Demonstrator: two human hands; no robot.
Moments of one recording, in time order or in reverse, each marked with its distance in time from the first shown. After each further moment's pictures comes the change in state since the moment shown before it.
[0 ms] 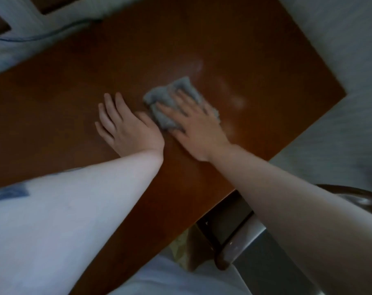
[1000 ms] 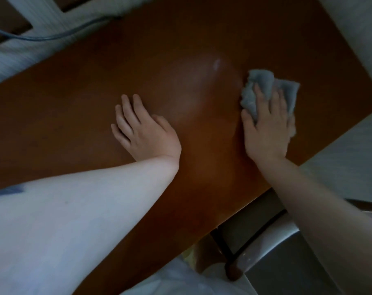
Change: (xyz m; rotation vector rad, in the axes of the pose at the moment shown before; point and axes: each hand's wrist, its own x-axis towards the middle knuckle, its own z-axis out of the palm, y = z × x) left_hand -0.002 -0.001 0.004 0.082 0.000 0.022; right_hand -0.029 0.058 -0.009 0.016 0.265 0.666
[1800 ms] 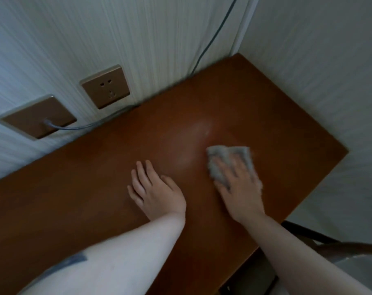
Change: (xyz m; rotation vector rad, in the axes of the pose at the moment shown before) left_hand 0.000 0.000 -0.009 -0.060 -0.095 -0.015; right_hand -0.025 -0.022 0.005 -0.011 -0.146 -0.224
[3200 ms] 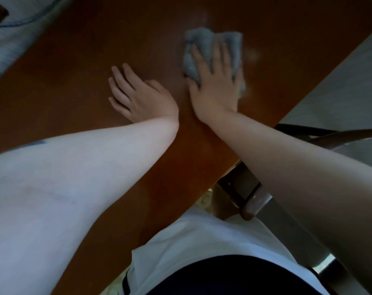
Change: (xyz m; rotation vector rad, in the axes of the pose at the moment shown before) left_hand 0.004 0.002 0.010 0.054 0.088 -0.005; right_hand 0.004 -0.057 0.010 -0.020 0.027 0.123
